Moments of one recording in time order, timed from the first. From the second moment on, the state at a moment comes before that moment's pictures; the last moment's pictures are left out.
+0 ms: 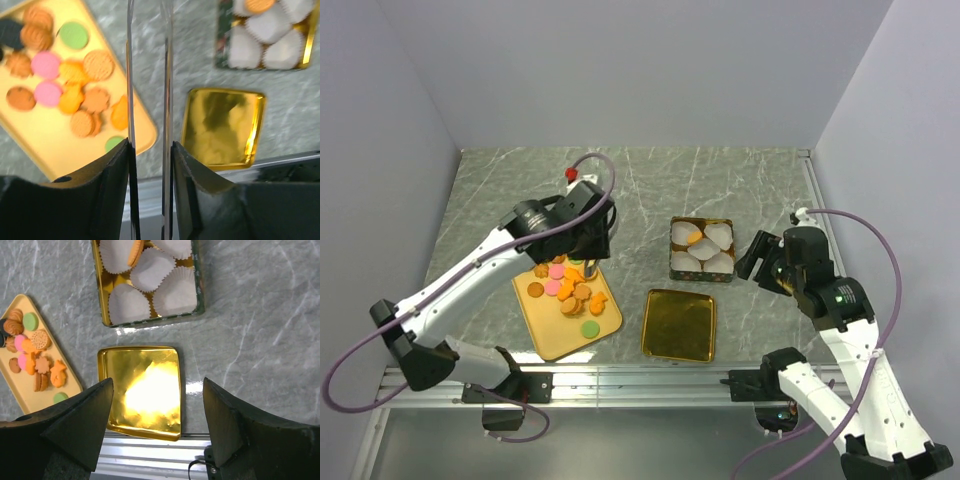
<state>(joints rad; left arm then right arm) -0.84 1.39 1.57 -1.12 -0.30 -0.76 0.27 0.72 0.96 -0.99 0.07 0.59</state>
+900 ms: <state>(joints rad) -0.71 1.23 1.32 -1.30 -0.36 -0.91 0.28 0.77 0.86 -0.90 -0.03 0.59</state>
